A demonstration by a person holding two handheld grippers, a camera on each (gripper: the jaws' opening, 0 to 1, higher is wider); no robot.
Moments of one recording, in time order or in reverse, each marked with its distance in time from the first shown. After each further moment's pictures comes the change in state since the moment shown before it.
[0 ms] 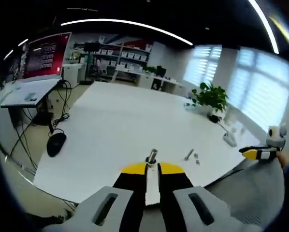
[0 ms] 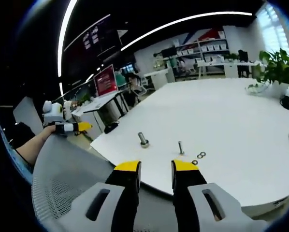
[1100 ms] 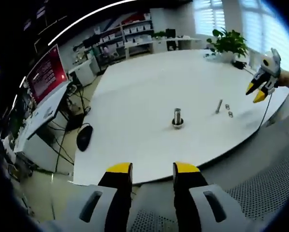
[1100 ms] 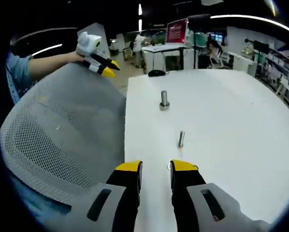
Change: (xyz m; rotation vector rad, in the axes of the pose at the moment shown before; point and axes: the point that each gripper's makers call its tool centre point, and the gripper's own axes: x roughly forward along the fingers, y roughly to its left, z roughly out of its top) left arm 0.002 0.015 -0.065 0.397 0.406 0.238; right arm 0.085 -0.085 -0.047 -0.740 0.555 0.610
